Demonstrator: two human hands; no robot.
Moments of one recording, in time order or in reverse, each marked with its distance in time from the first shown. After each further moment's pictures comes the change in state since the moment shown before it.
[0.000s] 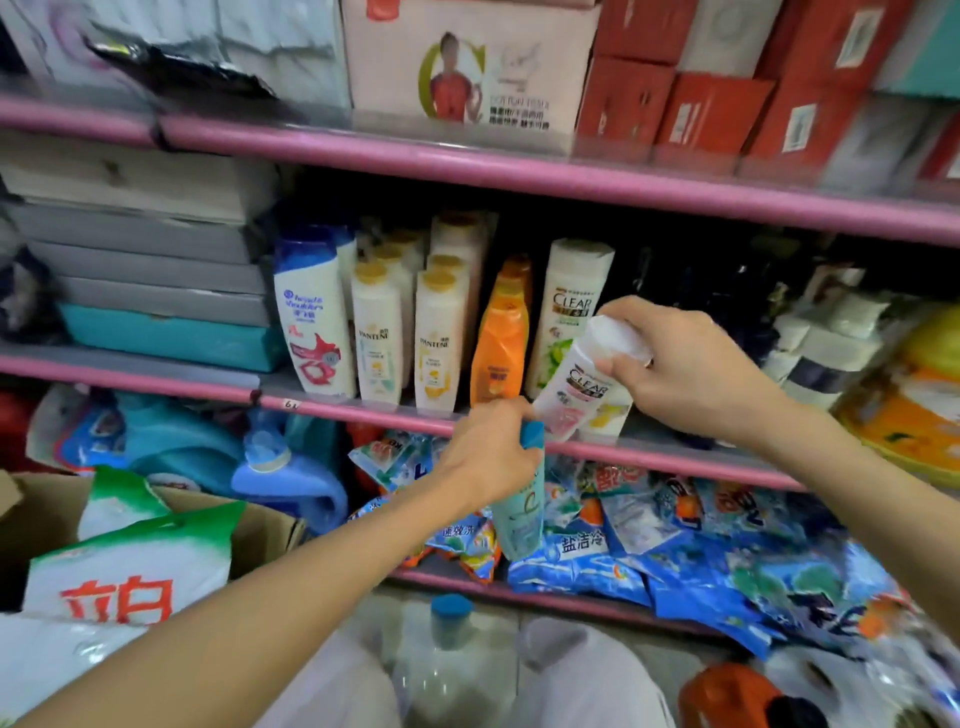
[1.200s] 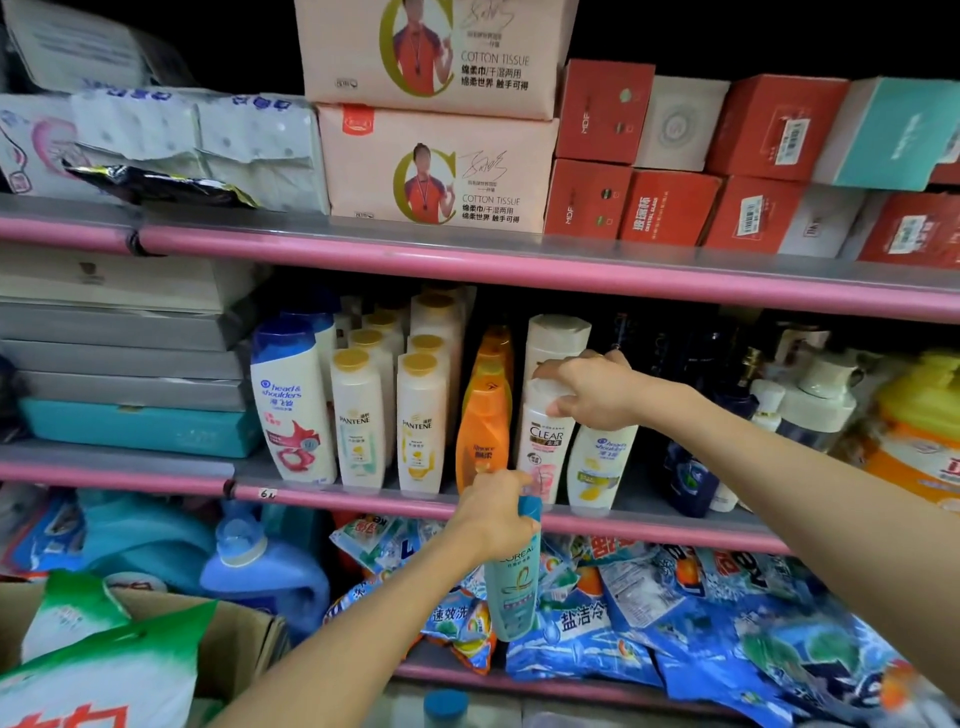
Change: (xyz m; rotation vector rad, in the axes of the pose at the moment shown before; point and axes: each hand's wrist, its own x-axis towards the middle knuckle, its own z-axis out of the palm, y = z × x) left_hand 0.046 -0.002 0.012 -0.007 -0.199 -0.047; right_hand 0.101 0.019 0.027 -0.194 -0.403 0.025
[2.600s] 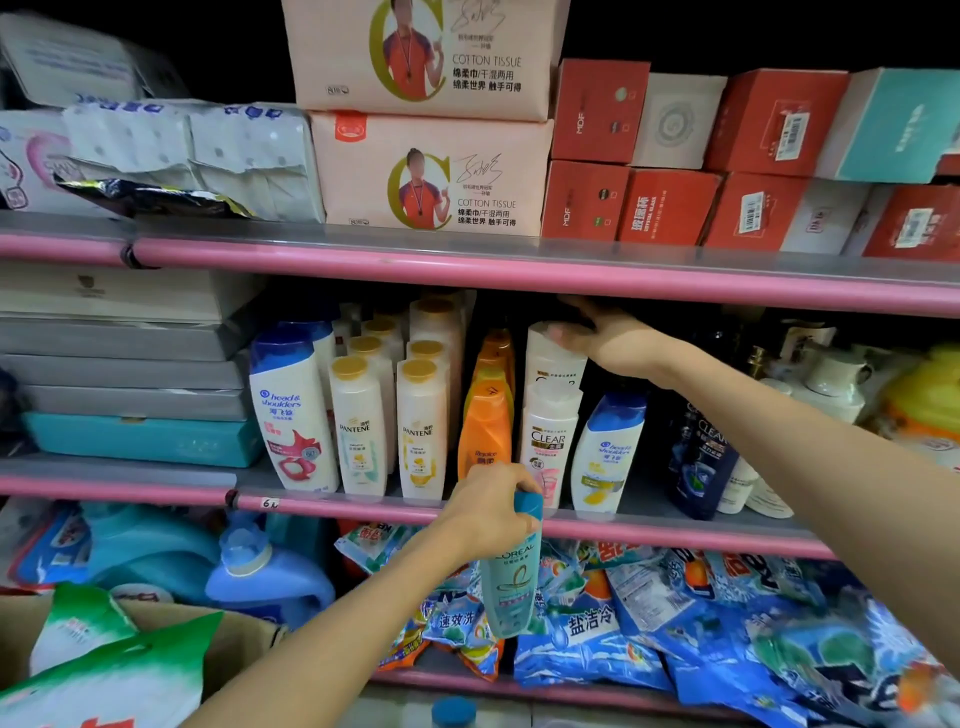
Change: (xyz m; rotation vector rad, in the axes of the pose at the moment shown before) left_hand -0.004 -0.002 -0.019 -0.049 -0.009 0.056; right_hand 0.014 0.021 -0.026 0.695 0.220 0.041
